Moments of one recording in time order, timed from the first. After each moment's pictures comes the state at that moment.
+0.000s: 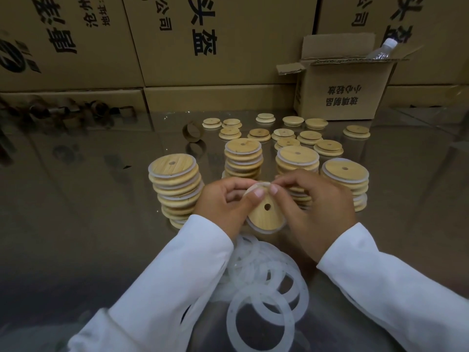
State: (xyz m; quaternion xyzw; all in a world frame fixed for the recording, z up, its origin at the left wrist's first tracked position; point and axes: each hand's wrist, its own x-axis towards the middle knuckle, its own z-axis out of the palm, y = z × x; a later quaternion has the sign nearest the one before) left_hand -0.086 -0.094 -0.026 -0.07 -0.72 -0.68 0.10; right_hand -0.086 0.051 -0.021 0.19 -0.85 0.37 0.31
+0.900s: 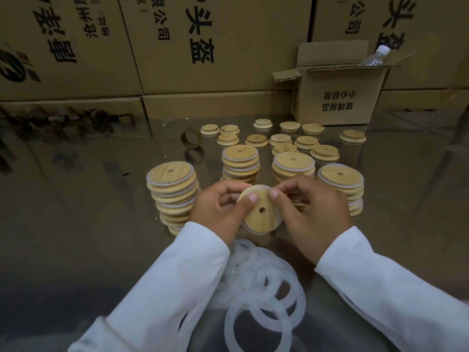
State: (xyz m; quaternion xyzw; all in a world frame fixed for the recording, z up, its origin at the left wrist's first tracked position) left_hand -0.085 -0.093 -0.023 -0.07 -0.71 -0.69 0.12; right_hand -0.091 0.054 -0.023 0.16 -0.86 0.42 0.25
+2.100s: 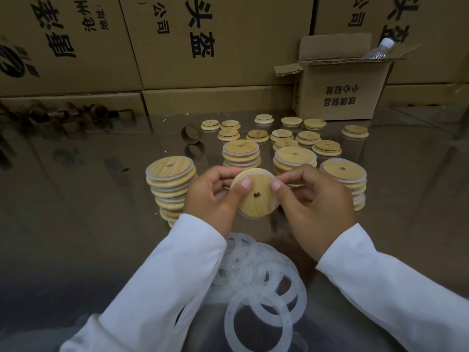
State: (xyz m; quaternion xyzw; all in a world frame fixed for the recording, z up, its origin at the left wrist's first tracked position) left_hand -0.084 -0.095 -0.015 -0.08 -0.71 -0.67 0.19; right_hand -0.085 0.048 -0.019 0.15 -0.82 0.50 0.26
